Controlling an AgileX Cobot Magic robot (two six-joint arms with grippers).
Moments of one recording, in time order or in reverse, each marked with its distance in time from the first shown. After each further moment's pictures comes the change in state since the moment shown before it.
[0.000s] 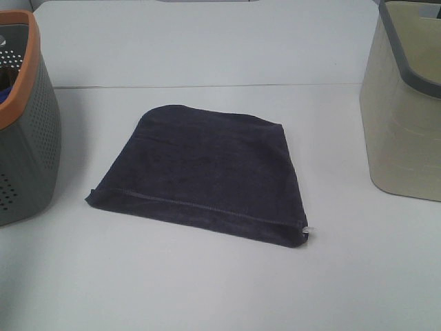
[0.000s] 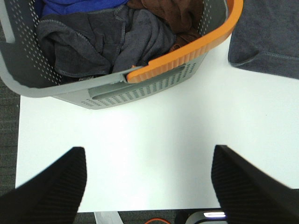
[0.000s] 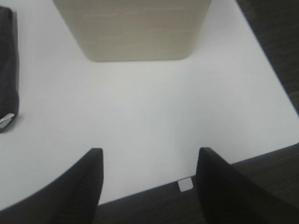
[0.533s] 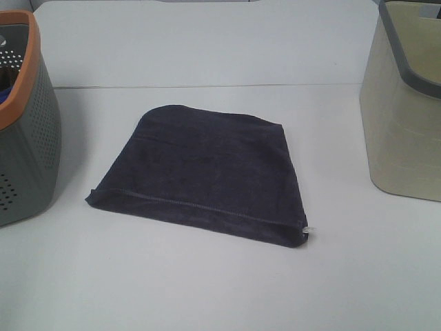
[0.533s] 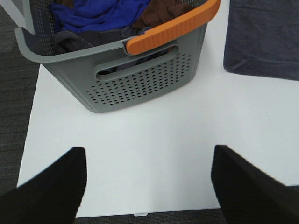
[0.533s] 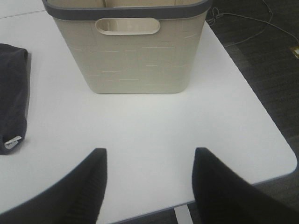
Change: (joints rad) left arm -0.031 -0.483 0.261 0.012 -0.024 0.014; right arm 0.030 -0.217 0.006 -0.025 0.001 -0.037
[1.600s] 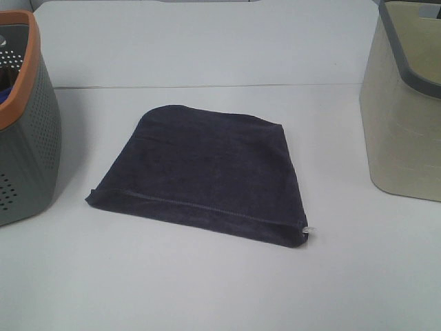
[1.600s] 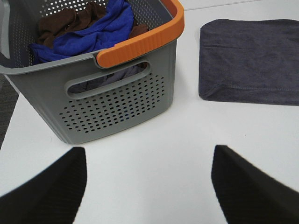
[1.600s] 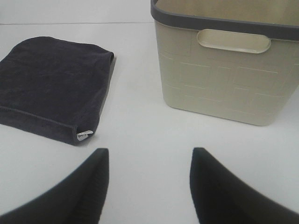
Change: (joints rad) left arm -0.015 -0.371 0.238 -0.086 -0.115 0.035; right arm 0.005 -0.112 0.187 0.293 -0.183 -0.222
